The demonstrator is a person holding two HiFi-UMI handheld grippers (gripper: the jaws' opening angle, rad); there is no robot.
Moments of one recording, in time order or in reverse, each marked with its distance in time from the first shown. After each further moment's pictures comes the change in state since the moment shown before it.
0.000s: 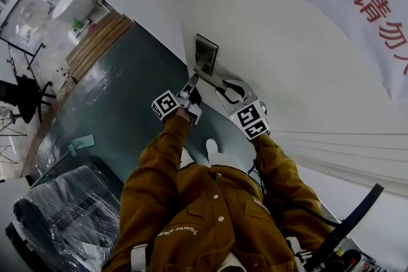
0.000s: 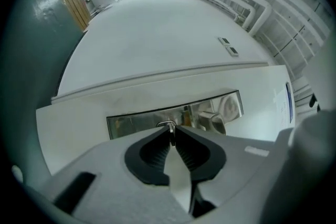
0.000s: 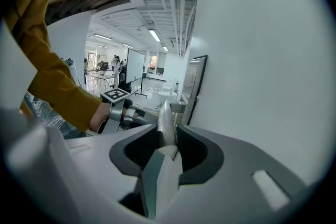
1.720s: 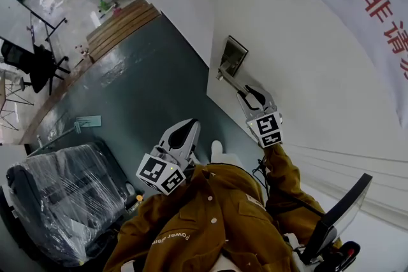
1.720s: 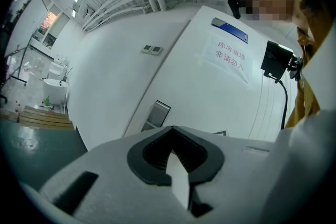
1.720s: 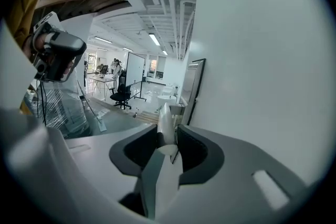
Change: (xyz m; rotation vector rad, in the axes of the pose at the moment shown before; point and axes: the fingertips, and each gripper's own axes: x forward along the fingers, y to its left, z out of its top) left arm -0.166 -0.213 -0.050 0.891 0.023 0.201; right arm -0.006 0.001 0.000 0.005 -0.041 -0.005
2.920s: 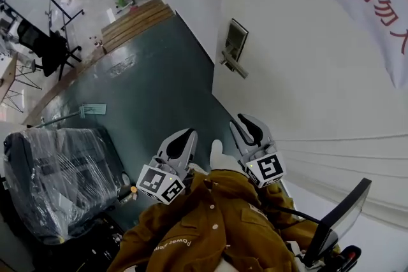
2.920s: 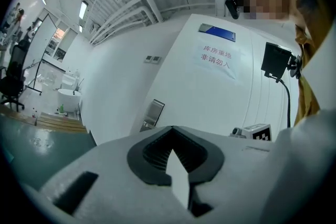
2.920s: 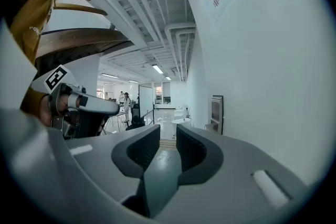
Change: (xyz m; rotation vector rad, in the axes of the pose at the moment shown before) left arm -0.084 -0.067 -0.038 0.041 -0.064 0.127; right arm -0.148 0.124 0.052 0.178 -0.270 0.130
